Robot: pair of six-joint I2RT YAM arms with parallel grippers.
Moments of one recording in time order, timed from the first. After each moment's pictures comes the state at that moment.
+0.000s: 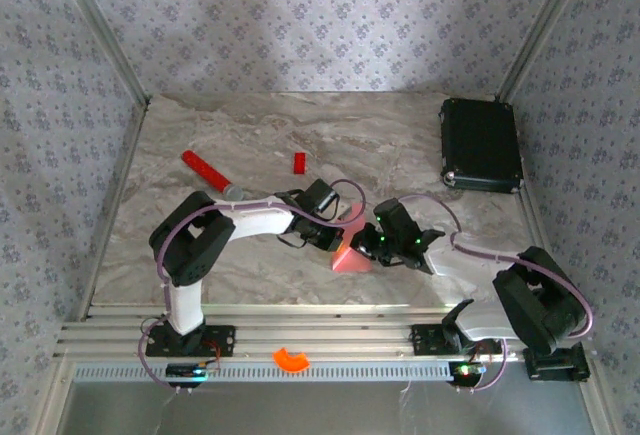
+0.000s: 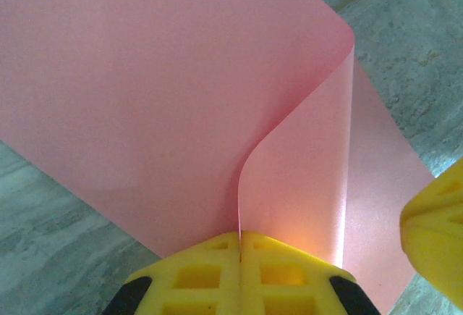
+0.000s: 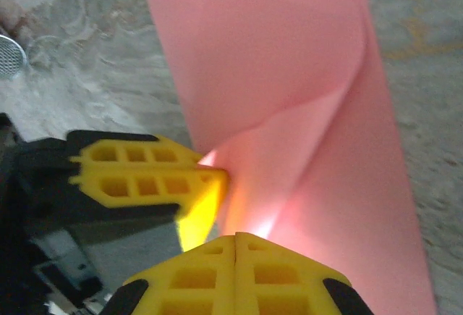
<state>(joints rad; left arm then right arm) -0.86 1.88 1.10 -0.35 0.33 -0.29 0.66 1.31 0.50 -0.02 -0.28 1.09</state>
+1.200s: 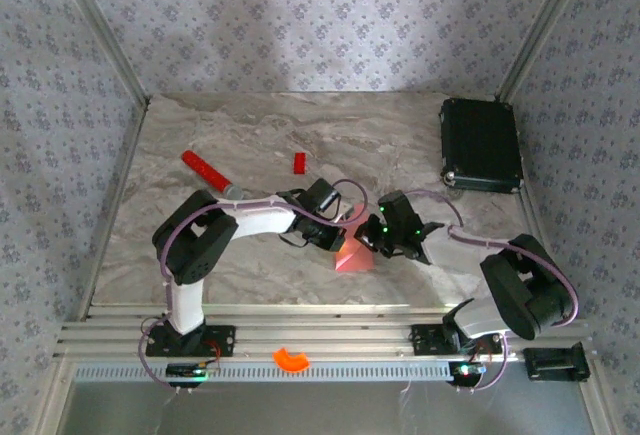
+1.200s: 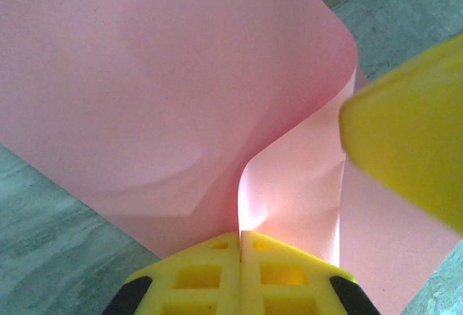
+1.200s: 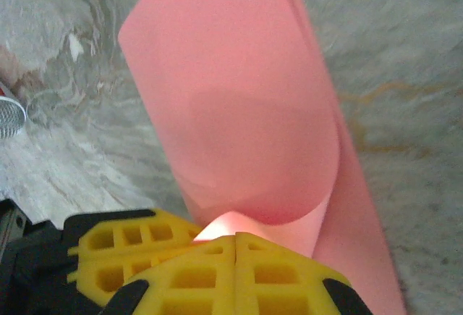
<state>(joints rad) -0.86 1.90 1.12 -0.35 0.36 -0.29 0.56 1.40 0.52 0.01 -0.29 1.10</state>
